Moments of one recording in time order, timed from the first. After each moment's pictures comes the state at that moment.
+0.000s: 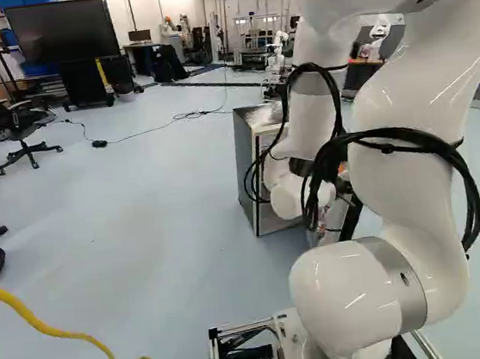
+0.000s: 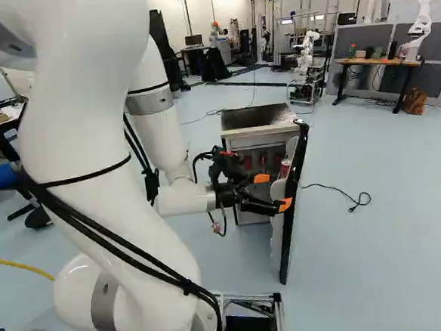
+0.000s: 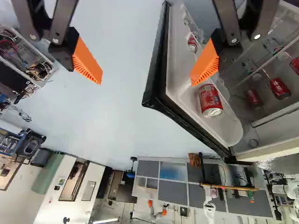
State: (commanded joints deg) arm -1.9 -14.0 -13.4 67.2 76.7 -7.2
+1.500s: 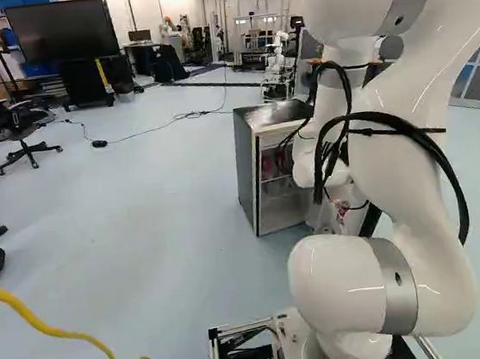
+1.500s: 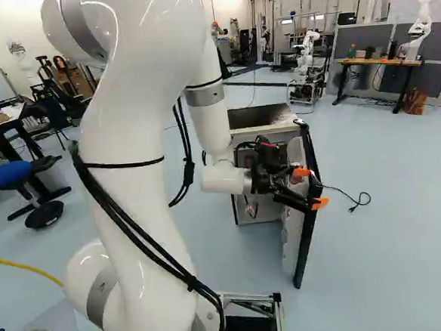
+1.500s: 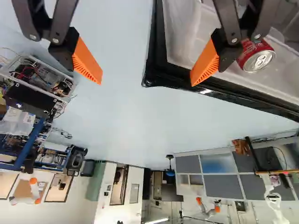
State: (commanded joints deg) arm -20.0 -24.9 -29.7 67.2 76.7 -7.2
